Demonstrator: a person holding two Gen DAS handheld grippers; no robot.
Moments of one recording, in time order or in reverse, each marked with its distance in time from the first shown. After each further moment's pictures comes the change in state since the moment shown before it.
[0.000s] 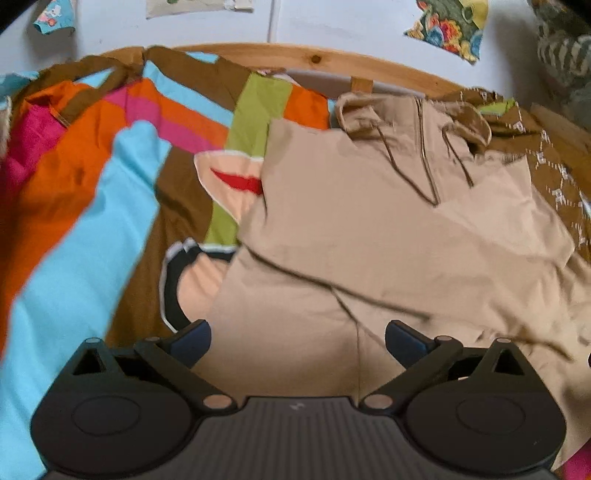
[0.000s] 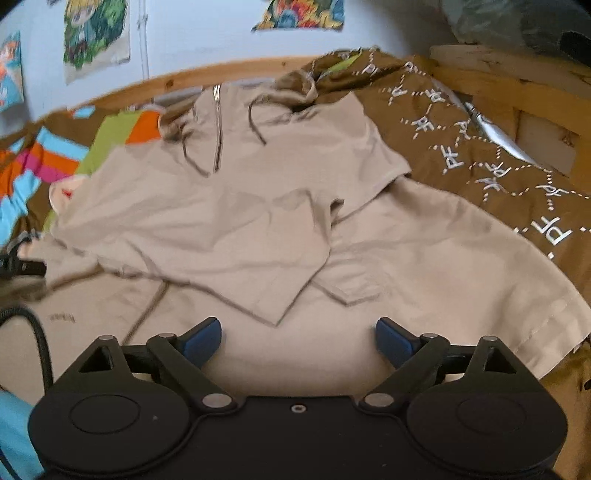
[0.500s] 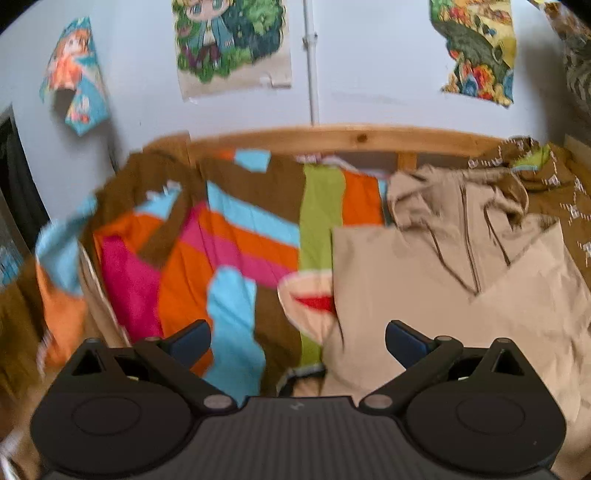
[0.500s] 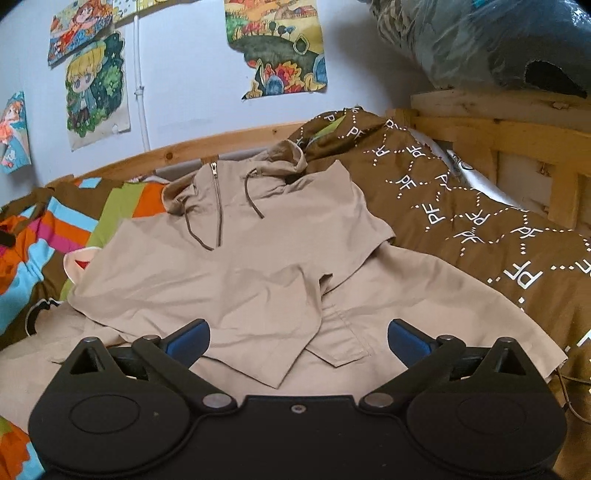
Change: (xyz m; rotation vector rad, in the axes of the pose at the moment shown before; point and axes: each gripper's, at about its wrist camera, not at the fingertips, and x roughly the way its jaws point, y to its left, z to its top) left arm -0.079 0.010 0.140 0.071 -0.045 0.191; right arm -0.035 -0.013 0.017 0.068 -0.184 0.025
